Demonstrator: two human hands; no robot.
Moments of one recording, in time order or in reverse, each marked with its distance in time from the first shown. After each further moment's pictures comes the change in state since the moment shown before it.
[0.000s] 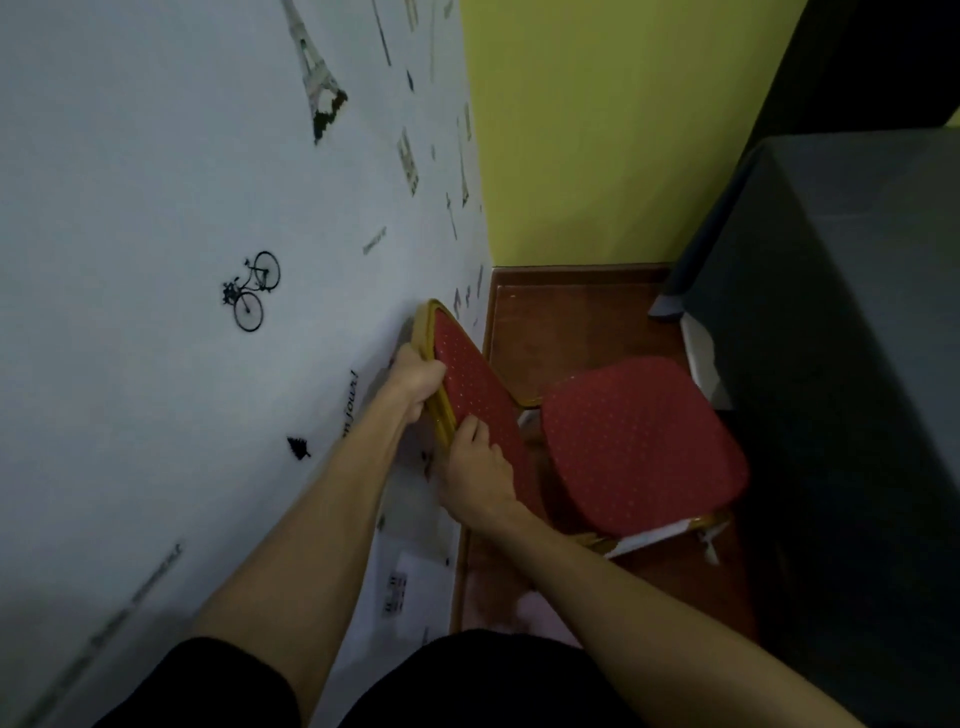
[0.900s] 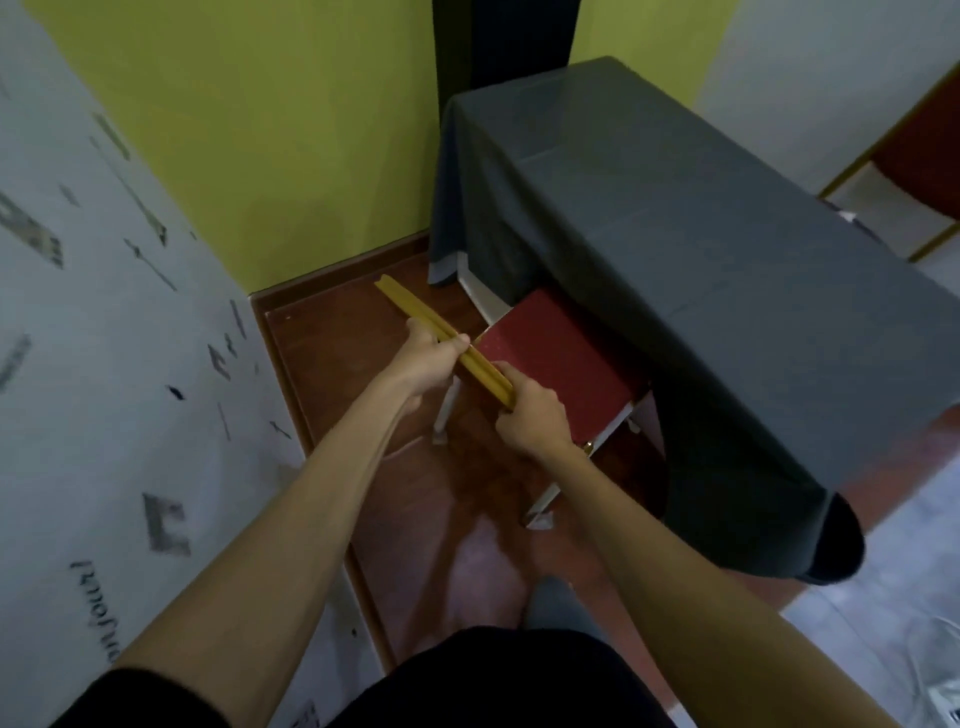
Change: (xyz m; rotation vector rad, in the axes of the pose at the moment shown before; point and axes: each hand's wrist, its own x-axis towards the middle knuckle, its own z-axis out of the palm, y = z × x) left_hand 0.009 0.061 0.212 0.243 -0.719 0.164; right_hand -0.012 0.180 -0.143 0.295 0.321 0.591
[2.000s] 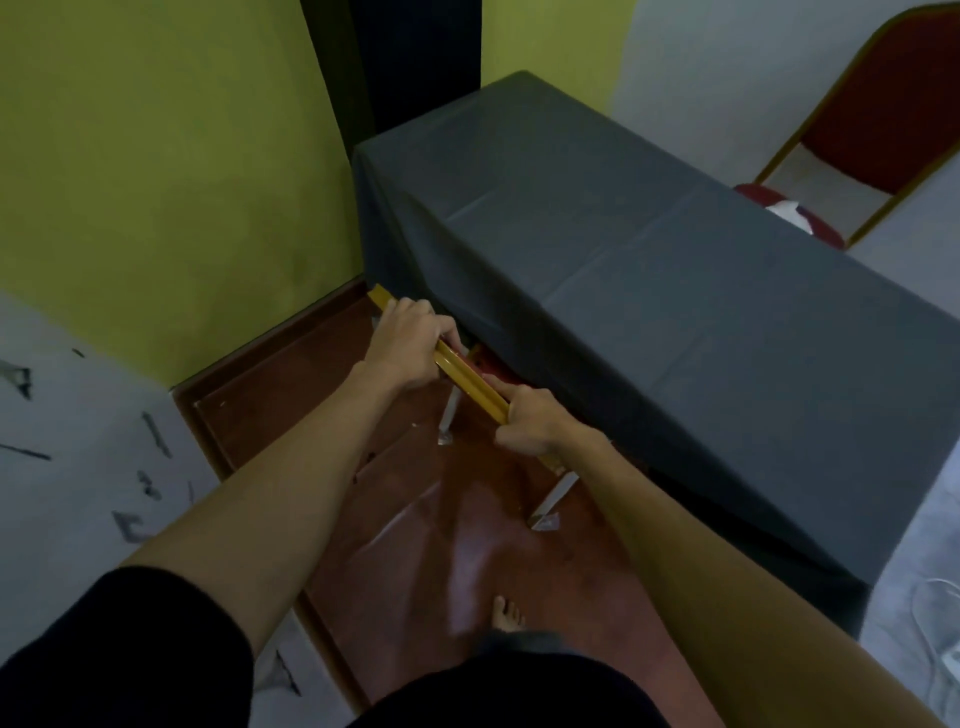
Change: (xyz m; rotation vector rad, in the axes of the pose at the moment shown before) left_hand 0.211 0.147 0.028 1.327 -0.037 0.768; right_hand 0.198 0.003 -0.098 -0.003 -0.212 0.060
